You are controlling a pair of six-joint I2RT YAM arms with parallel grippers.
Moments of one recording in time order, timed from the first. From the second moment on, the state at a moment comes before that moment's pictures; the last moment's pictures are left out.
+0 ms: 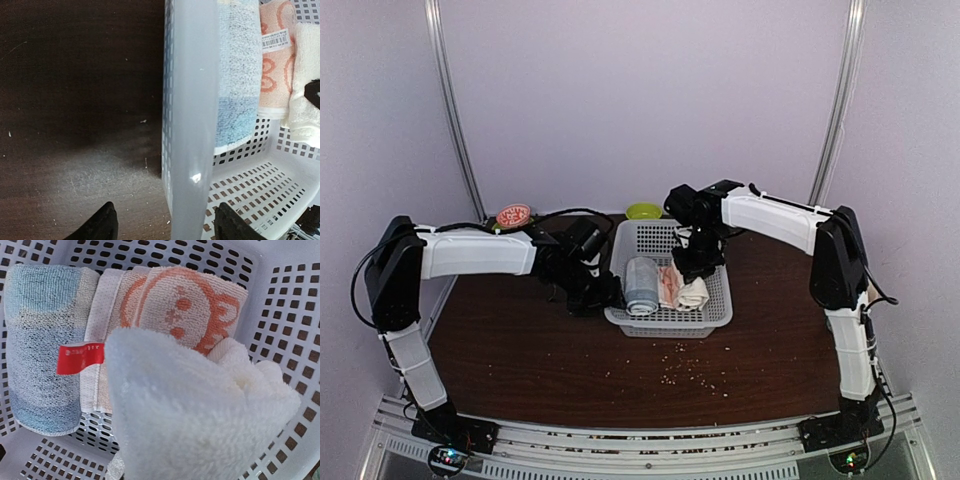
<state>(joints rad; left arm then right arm) -0.79 1.81 1.28 -0.54 0.15 -0.84 0.67 2.20 2.01 -1.16 0.04 0.40</state>
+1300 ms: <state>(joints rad) -0.74 1.65 1.42 -0.60 0.14 -0.73 0.64 2.04 2.00 -1.06 -0.09 0.43</state>
